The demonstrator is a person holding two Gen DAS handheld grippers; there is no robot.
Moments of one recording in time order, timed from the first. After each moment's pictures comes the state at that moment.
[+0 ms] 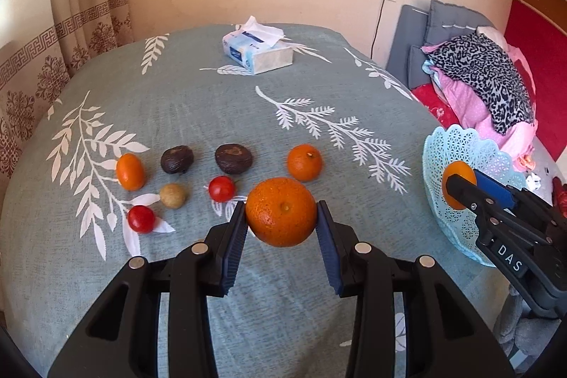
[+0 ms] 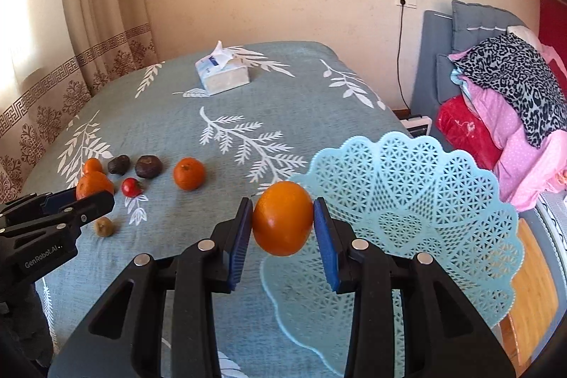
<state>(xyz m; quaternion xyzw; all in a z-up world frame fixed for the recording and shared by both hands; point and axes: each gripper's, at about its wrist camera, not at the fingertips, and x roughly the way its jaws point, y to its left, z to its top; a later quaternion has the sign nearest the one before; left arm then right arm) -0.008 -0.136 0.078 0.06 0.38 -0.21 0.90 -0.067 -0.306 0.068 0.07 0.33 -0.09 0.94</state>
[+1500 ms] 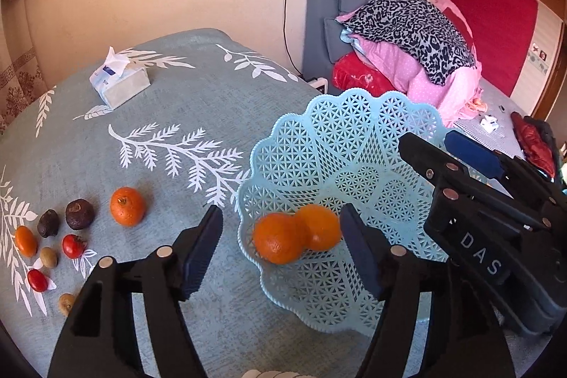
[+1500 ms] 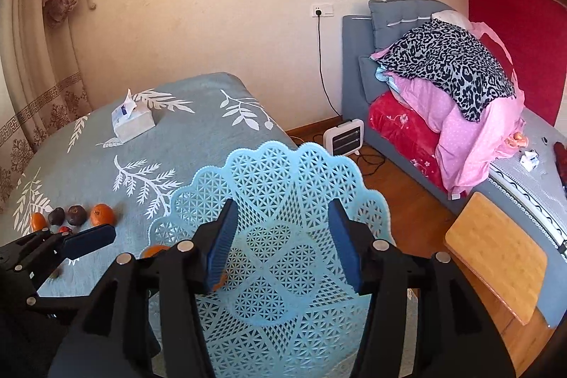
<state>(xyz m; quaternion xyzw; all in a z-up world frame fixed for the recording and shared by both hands) -0.035 -0.283 0.067 0.13 0.37 -0.34 0.86 -0.113 -0.389 0.082 0.11 0.28 -0.23 0.93</state>
